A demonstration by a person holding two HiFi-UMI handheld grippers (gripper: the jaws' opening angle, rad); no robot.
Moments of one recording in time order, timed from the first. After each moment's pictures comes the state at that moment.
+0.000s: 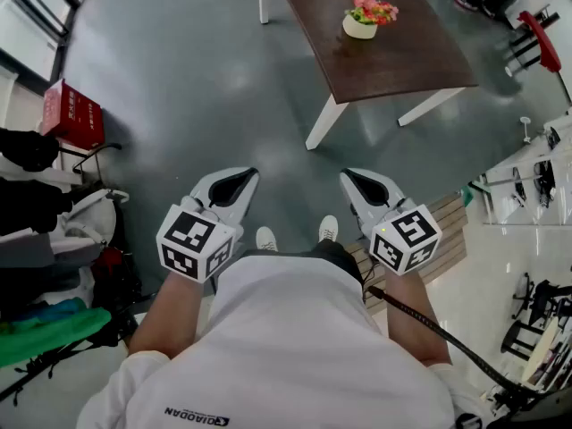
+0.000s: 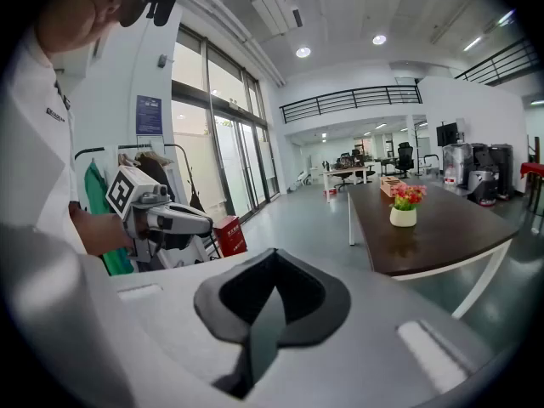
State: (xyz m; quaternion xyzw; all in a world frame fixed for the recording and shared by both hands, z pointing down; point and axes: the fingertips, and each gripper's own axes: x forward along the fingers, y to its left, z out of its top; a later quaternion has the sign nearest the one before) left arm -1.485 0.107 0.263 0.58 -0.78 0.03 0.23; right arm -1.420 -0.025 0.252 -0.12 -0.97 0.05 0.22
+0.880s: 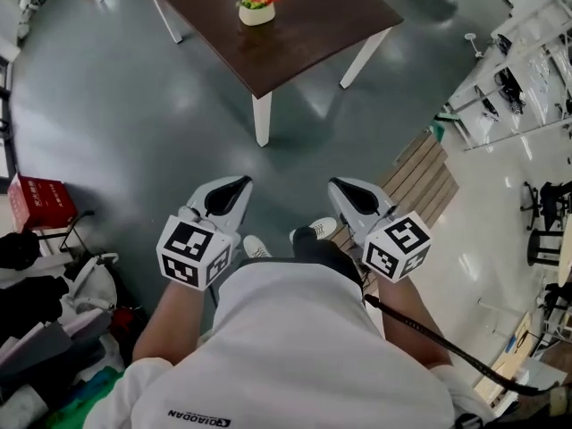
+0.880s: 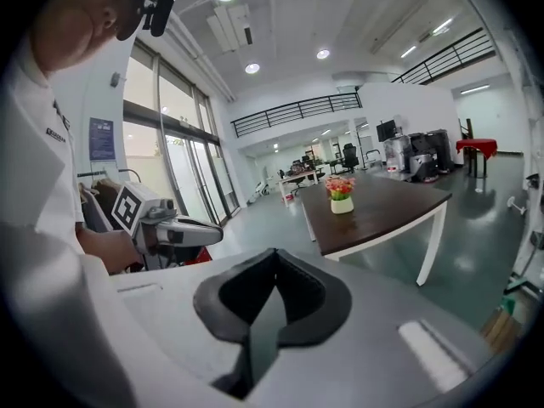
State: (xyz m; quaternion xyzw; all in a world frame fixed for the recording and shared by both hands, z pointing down) left arm -1.441 0.001 0.272 0.69 -0.69 0.07 0.23; right arm -1.342 -0.093 0.251 0.02 -0.97 0.13 0.20
